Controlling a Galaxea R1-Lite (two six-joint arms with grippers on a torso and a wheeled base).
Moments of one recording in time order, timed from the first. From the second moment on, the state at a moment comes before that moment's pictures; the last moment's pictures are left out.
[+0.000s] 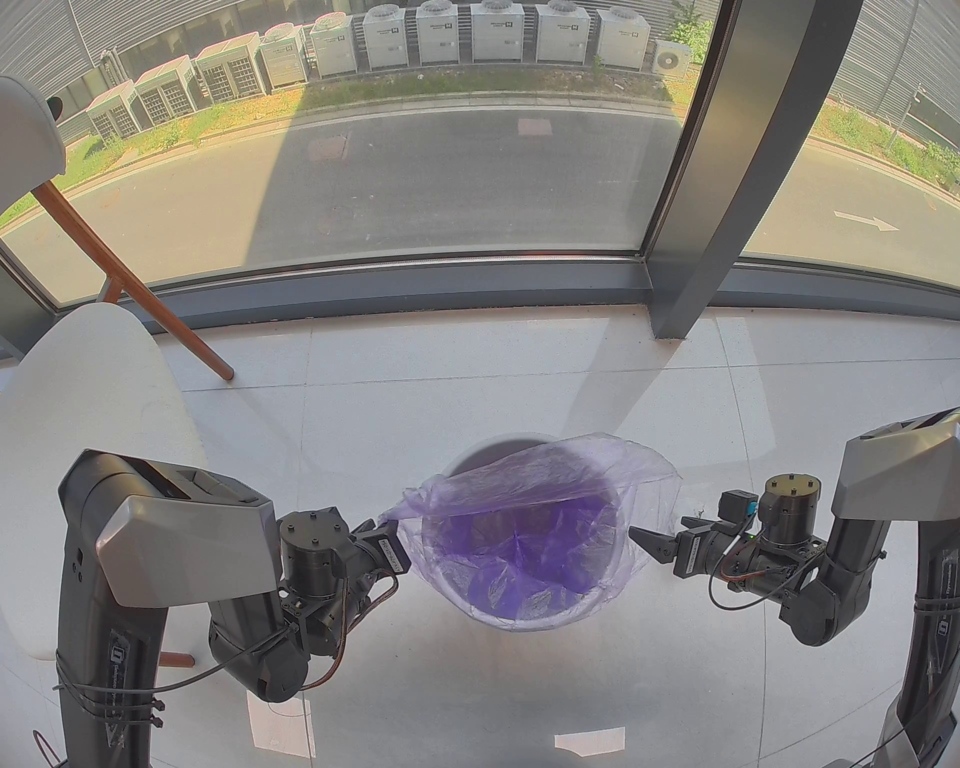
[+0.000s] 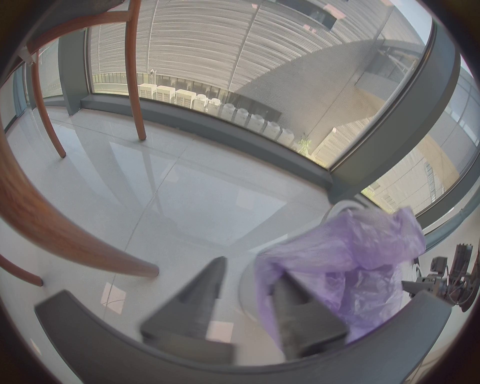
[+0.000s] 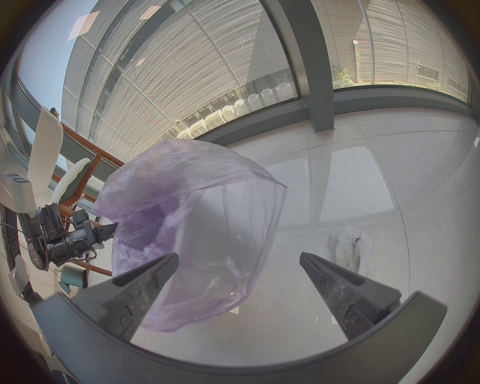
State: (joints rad) left arm -0.48 2.41 -0.59 -1.53 0.30 -0.51; right arm 0.27 2.32 -0.48 -1.42 0.23 0.26
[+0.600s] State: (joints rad) left arm -0.48 2.26 -0.33 -1.55 0.29 -0.56; right arm 0.28 2.22 -0.34 -1.42 0.24 0.33
